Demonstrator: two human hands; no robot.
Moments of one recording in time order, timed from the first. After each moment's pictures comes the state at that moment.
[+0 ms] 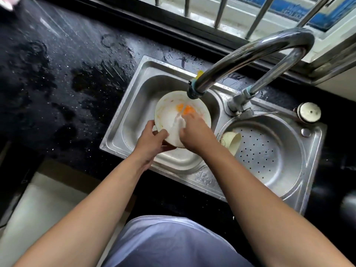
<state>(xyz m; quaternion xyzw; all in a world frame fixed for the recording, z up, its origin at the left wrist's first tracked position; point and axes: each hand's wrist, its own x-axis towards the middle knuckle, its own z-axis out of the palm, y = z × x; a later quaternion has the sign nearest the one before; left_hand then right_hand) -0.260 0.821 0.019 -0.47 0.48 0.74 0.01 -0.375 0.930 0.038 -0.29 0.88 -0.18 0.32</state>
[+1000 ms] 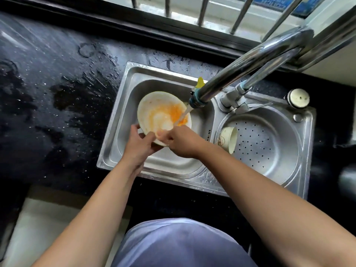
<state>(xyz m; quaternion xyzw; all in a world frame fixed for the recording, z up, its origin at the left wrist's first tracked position) -0.263 0.775 0.002 -0.47 0.46 0.75 0.00 -0.368 0.899 0.022 -0.31 0.83 -0.18 0.43</state>
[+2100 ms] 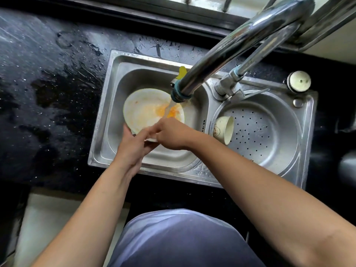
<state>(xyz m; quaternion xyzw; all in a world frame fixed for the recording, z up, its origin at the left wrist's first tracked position) -0.267 0.793 0.010 -0.48 0.45 0.75 0.01 -0.376 0.895 0.024 -0.29 0.79 -0.24 0.49</state>
